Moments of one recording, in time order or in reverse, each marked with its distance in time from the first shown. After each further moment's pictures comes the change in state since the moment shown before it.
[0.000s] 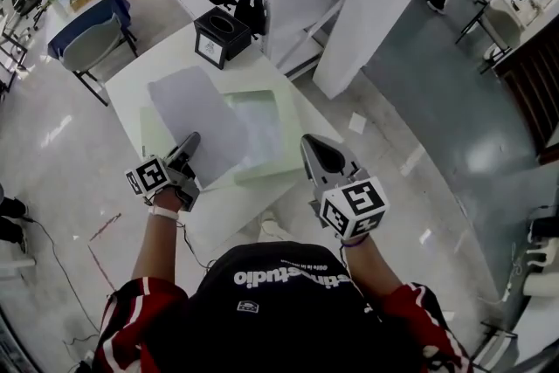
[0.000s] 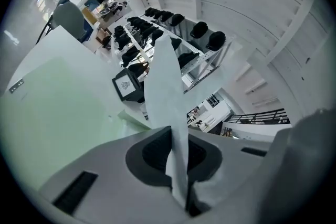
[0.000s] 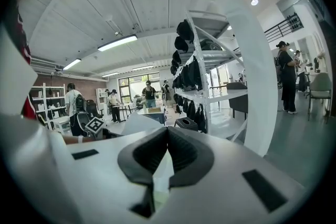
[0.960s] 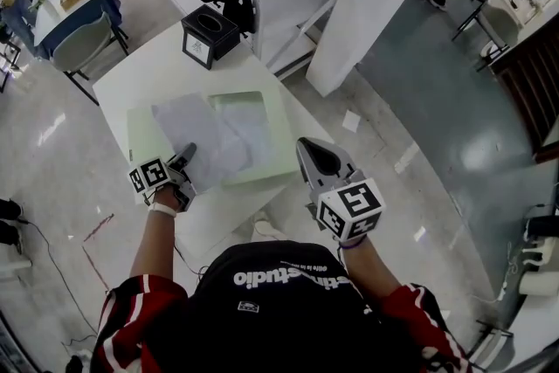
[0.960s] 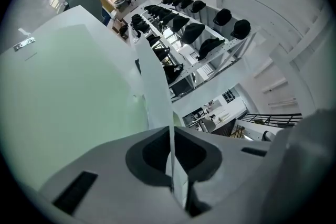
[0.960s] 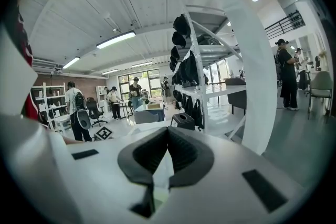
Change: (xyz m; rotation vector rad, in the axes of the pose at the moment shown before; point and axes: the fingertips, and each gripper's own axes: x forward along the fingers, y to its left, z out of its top) left arm 0.026 0.085 -0.050 -0.096 0.108 0.157; right arm 0.005 -0.027 -0.014 0.004 0.046 0.005
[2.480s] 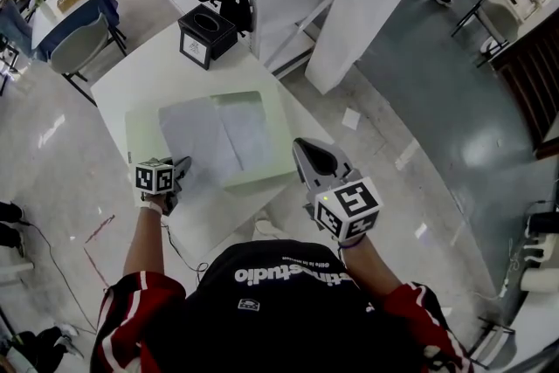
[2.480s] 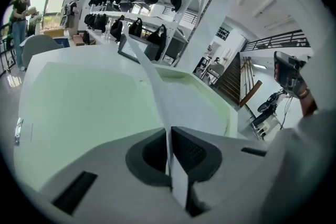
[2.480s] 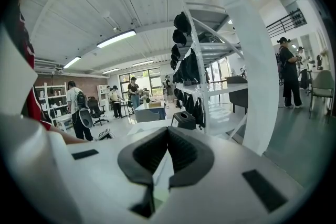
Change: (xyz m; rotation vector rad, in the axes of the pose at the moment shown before) left arm -0.006 0.066 -0.042 0.547 0.409 0.211; right arm 0.004 -0.002 -0.007 0.003 0.017 0.015
